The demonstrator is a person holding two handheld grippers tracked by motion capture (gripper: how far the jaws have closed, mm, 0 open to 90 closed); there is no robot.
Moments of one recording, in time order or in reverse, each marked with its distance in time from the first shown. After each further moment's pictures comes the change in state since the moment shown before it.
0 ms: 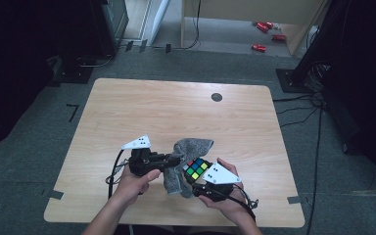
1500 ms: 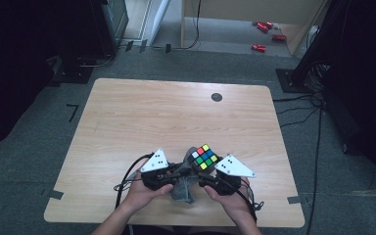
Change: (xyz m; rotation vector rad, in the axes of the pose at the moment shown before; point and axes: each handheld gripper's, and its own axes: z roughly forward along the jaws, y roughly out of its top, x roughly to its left) left arm -0.029 -0.020 0.024 -0.007 0.117 0.292; right arm -0.018 0.013 -0.015 -0.075 -0.093 0.212
